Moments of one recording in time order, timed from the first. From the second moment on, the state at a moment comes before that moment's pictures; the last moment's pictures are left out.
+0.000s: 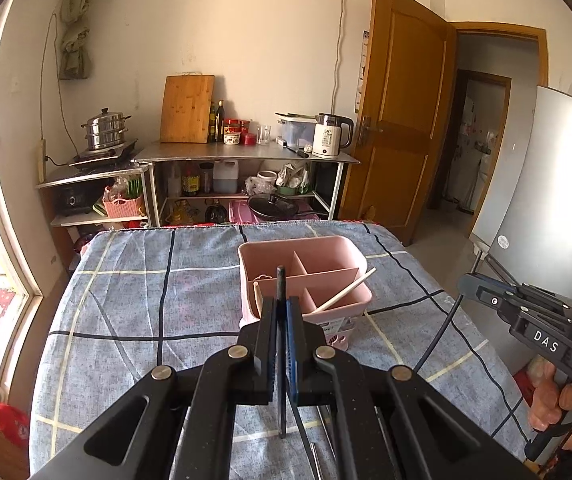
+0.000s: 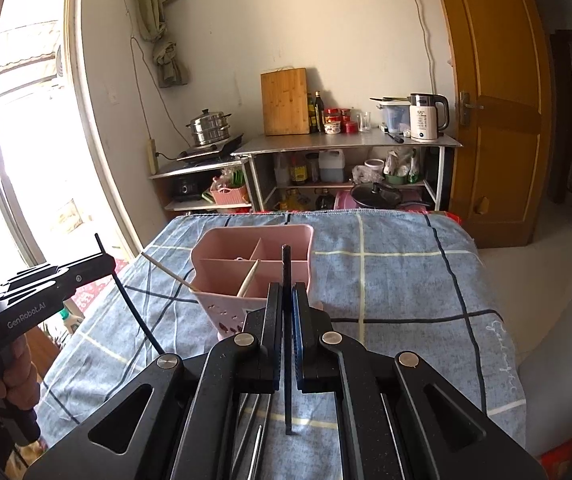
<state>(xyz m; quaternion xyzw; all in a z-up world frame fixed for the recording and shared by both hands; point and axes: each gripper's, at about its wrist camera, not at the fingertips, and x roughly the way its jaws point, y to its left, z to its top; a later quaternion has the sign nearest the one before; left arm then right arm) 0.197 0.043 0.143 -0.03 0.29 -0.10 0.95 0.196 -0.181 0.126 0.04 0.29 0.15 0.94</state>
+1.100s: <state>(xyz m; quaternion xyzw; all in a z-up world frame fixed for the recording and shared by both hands) 0.126 0.042 0.144 -0.04 0.31 -0.09 0.94 0.129 -0.191 0.140 0.02 0.28 0.14 0.95</state>
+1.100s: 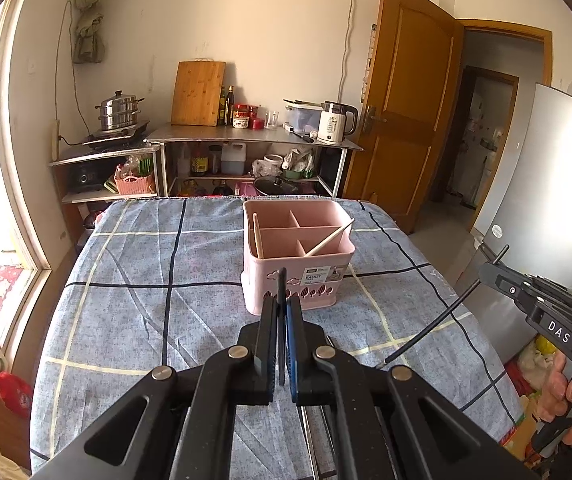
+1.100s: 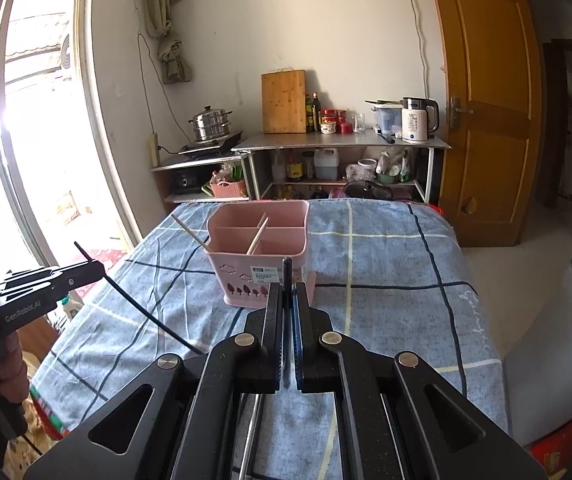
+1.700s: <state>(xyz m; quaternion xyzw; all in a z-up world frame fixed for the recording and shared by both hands) 0.173 0.027 0.211 -0.04 0.26 -0.12 0.96 0.172 -0.160 0.183 0.04 0.23 0.18 0.96</state>
